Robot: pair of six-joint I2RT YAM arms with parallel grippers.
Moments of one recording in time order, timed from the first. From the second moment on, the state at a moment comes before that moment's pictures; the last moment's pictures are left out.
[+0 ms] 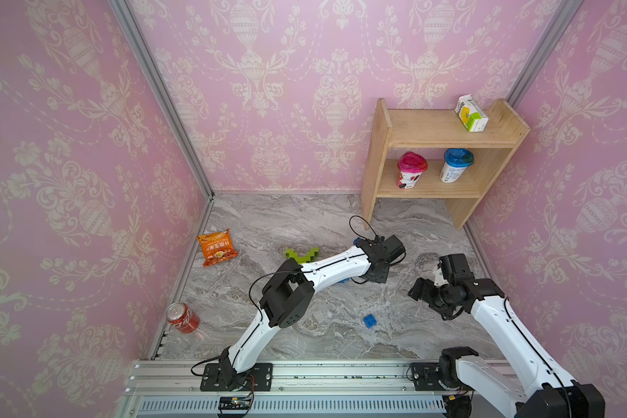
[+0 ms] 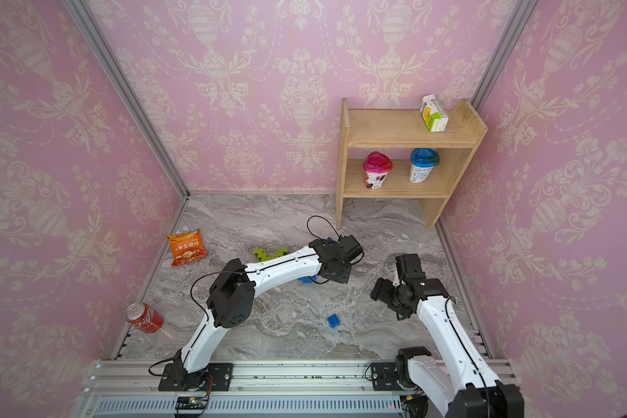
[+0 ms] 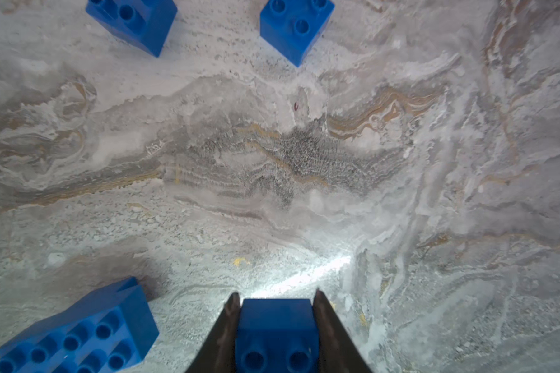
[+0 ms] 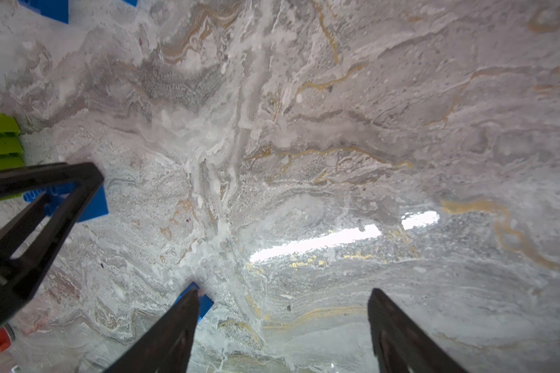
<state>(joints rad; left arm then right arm) -0.99 2.26 1.93 -0.90 -0.16 -0.67 0.09 0.95 0.66 -0.93 -0.19 0.55</state>
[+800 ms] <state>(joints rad) -0.67 1.58 1.42 -0.69 -0.14 -0.65 0.85 1.33 0.68 -0.80 -0.09 0.74</state>
